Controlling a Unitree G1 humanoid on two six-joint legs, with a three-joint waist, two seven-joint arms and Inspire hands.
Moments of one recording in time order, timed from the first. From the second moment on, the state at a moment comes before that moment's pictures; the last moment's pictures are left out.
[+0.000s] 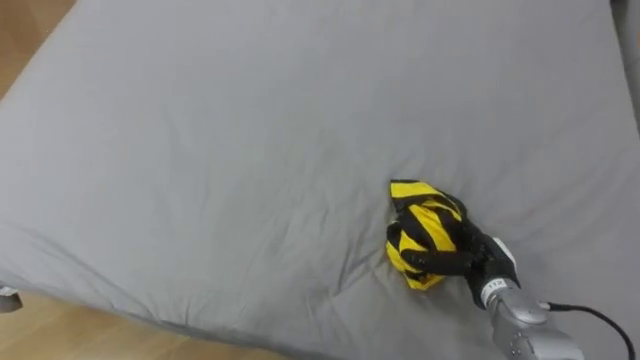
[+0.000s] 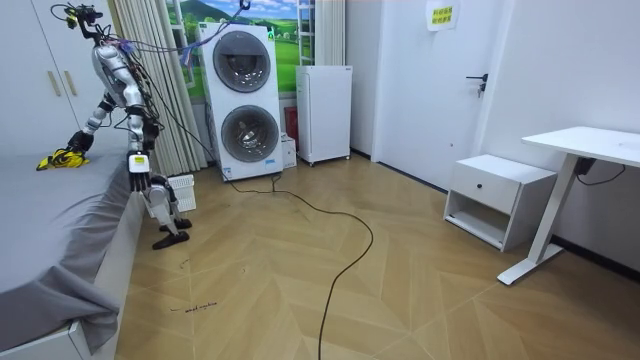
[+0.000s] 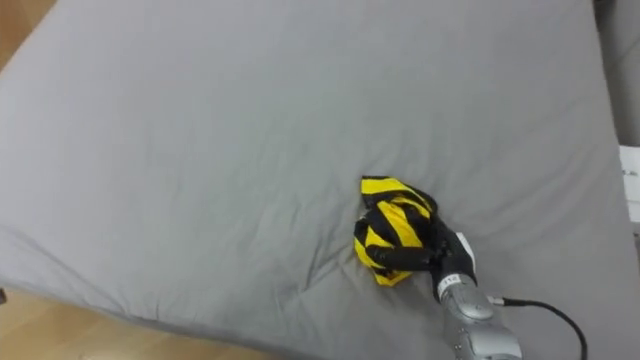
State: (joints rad) left arm 0.15 0.20 0.02 1.01 -0.20 0.05 0.04; right arm -0.20 -0.27 0.16 0.85 0.38 0.01 -0.07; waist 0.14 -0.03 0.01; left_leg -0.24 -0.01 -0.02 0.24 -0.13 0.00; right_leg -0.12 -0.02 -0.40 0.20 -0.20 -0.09
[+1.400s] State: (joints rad) left arm 0.15 0.24 0.08 1.05 -0.16 0.04 0.03; right arm -0.01 -0.31 -0.07 0.80 0.51 0.02 -0.02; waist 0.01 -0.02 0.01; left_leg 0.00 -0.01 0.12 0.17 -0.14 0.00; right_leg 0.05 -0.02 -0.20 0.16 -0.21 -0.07
